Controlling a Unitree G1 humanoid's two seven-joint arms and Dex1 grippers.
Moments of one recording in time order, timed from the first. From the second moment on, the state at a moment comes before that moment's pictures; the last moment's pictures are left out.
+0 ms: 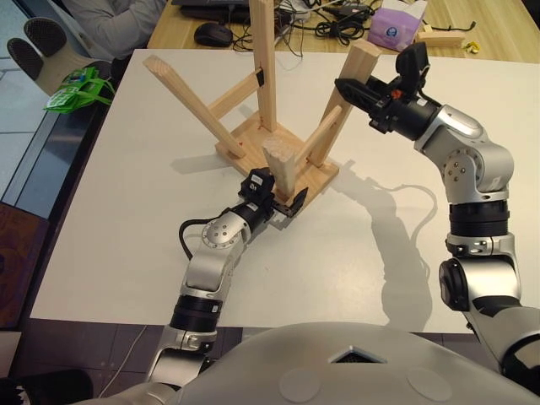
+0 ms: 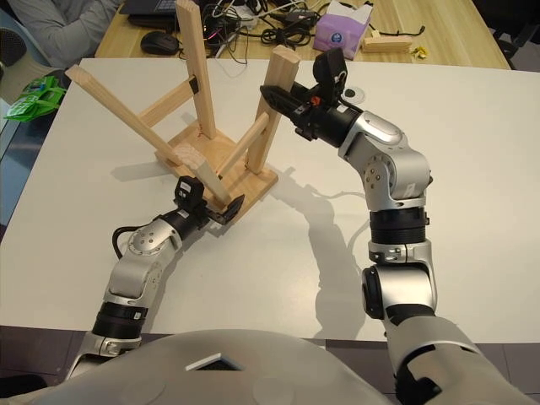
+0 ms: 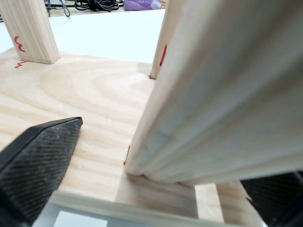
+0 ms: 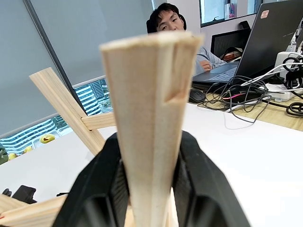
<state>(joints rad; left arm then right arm) 0.06 0.20 -0.19 -0.09 -0.13 0.30 -0.40 -0.55 -0.27 0.02 0.12 0.49 0.58 0.71</state>
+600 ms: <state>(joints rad) 0.06 0.18 -0.19 -0.08 -0.12 0.29 -0.39 -0.56 -0.29 0.04 0.14 0.49 0.58 0.71</state>
